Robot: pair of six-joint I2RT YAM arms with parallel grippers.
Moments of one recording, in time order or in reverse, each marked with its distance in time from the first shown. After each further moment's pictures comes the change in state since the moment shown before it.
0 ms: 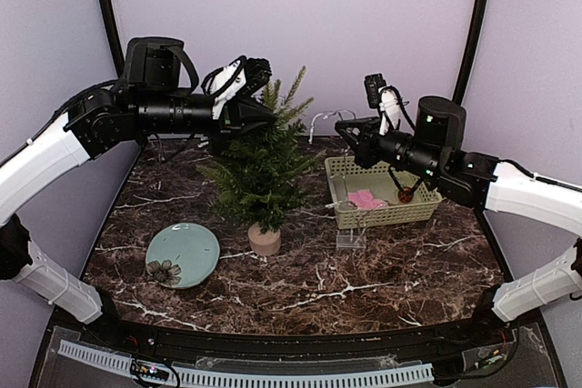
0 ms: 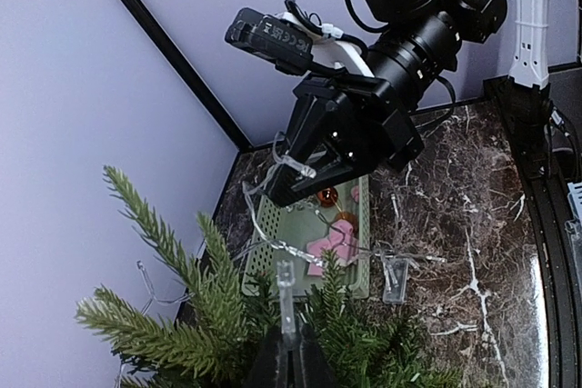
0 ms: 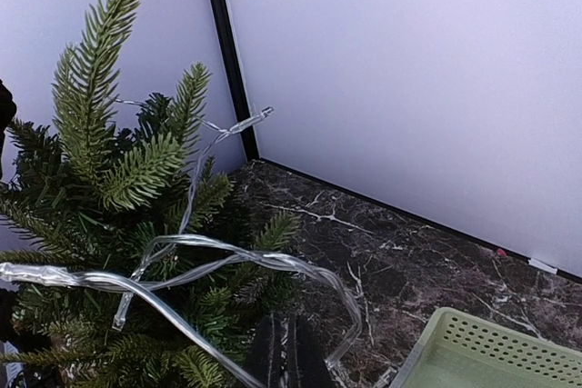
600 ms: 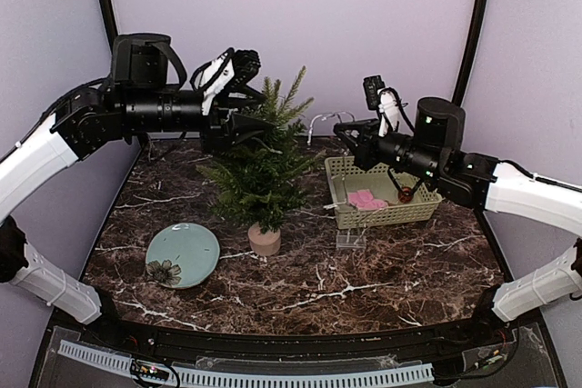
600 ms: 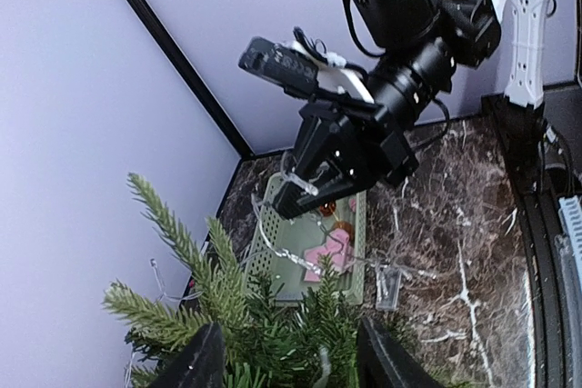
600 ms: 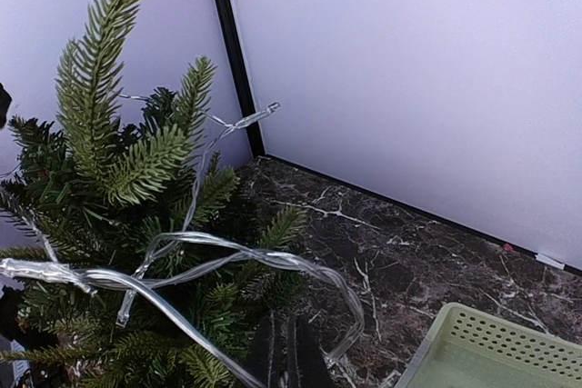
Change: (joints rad) left arm -0.012 -0.023 0.006 -0.021 -0.016 -0.031; right arm 0.004 0.000 -0.002 -0.005 -0.008 0.014
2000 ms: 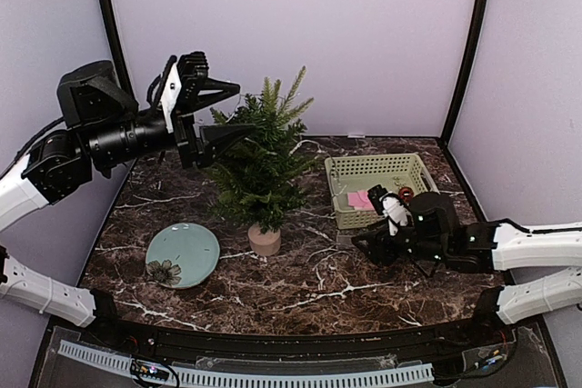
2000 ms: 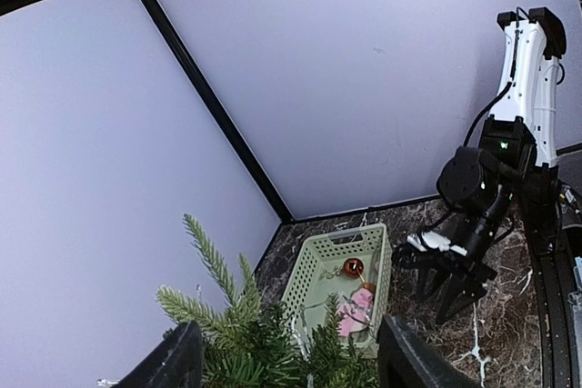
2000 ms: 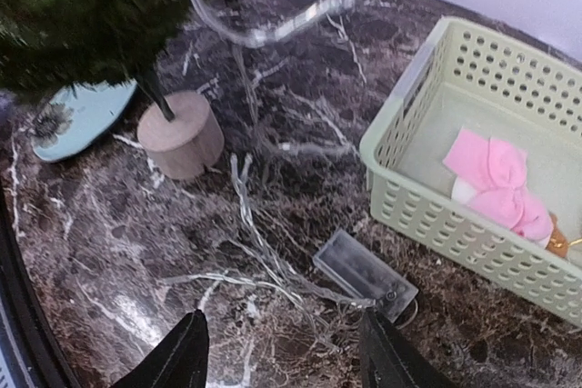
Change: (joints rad) left arm -0.101 -0.254 -0.297 0.325 -0.118 -0.061; right arm 0.093 -0.224 -0.542 -0.113 0.107 0.063
